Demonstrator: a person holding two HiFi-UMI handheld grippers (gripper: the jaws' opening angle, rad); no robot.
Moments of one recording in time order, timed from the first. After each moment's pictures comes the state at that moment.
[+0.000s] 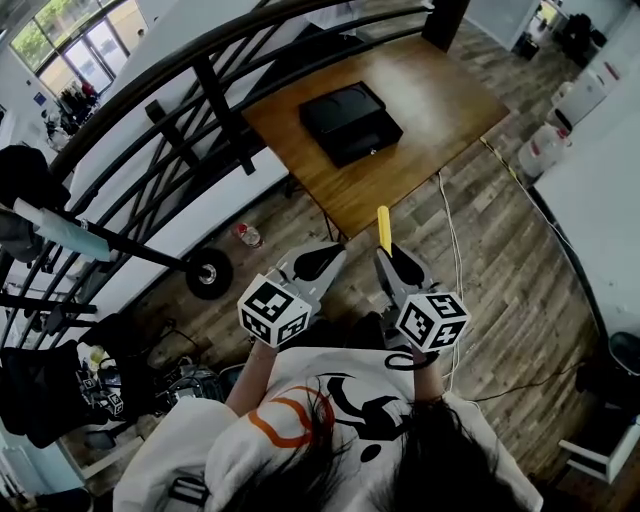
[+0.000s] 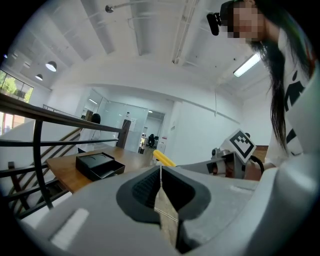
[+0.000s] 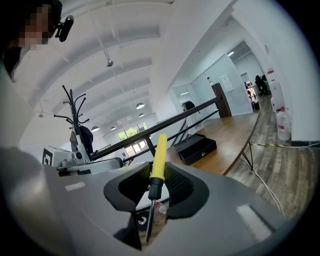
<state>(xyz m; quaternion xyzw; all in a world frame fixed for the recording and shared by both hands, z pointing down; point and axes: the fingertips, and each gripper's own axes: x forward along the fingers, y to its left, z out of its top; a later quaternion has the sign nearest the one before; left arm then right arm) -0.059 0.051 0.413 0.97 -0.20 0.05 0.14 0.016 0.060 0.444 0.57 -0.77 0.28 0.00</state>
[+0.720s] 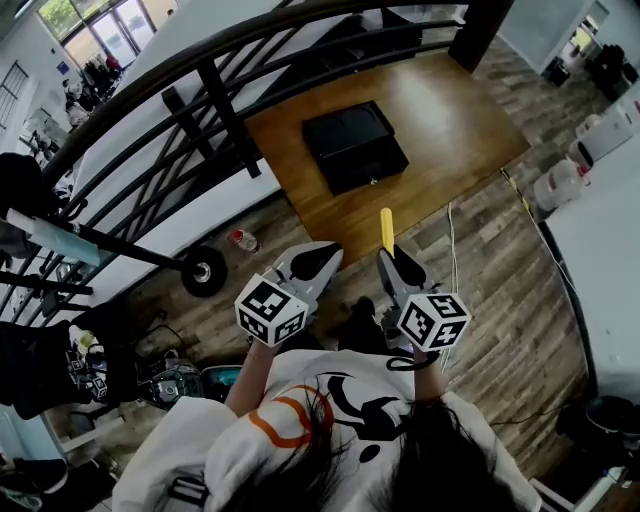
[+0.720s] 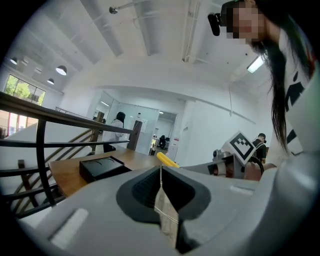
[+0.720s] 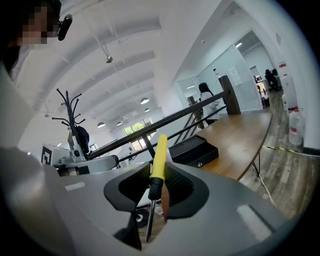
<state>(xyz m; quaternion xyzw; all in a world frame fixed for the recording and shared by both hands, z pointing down) 0.000 -0.043 0.414 0.95 -0.26 0.04 0.15 0.088 -0.040 0.451 0.53 -0.80 0.29 0.03</state>
